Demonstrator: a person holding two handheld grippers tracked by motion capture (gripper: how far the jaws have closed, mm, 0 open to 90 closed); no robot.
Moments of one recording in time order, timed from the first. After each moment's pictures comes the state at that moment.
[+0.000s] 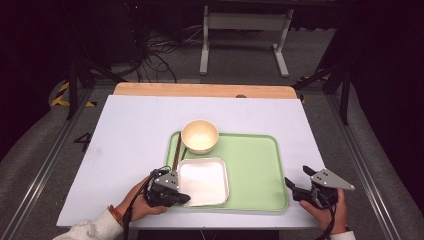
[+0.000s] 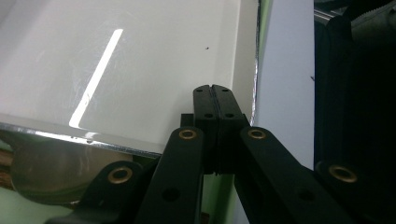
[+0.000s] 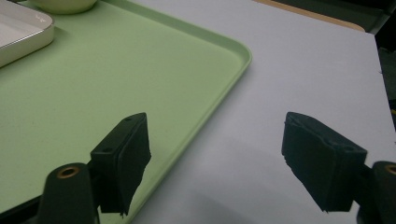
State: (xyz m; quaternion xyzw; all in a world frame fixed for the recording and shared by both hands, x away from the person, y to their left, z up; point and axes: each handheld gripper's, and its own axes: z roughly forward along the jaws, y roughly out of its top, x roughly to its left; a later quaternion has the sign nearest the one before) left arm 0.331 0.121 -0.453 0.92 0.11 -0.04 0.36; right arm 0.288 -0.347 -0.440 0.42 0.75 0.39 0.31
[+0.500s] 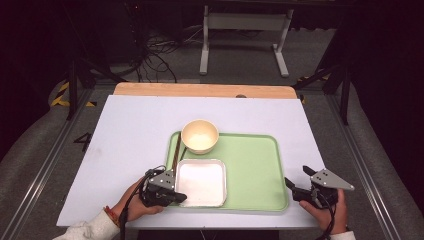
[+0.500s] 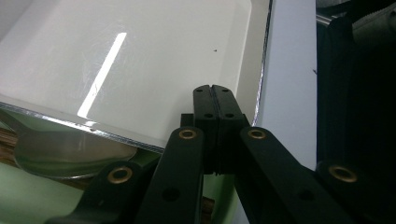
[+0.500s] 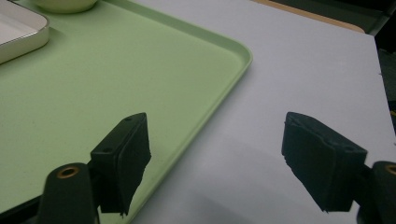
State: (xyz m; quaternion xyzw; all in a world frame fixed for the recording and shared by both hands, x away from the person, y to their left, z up) left arm 0.331 0.128 -0.454 0.92 0.11 -0.04 0.37; right arm 0.287 -0.346 -0.439 0.42 0.75 0.39 0.31
